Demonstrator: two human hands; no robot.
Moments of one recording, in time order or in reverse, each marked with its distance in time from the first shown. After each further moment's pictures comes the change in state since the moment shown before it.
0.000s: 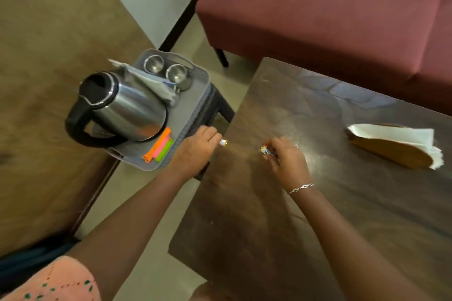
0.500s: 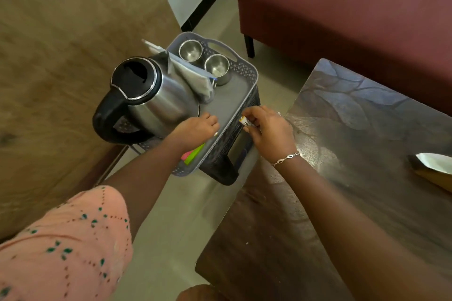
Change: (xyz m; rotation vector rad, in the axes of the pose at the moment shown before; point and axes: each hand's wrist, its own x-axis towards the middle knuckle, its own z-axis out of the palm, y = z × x) left_hand -0.003 -0.158 0.064 0.206 -0.472 0.025; right_hand 0.105 -0.120 0.070 -0.042 -0.037 -0.221
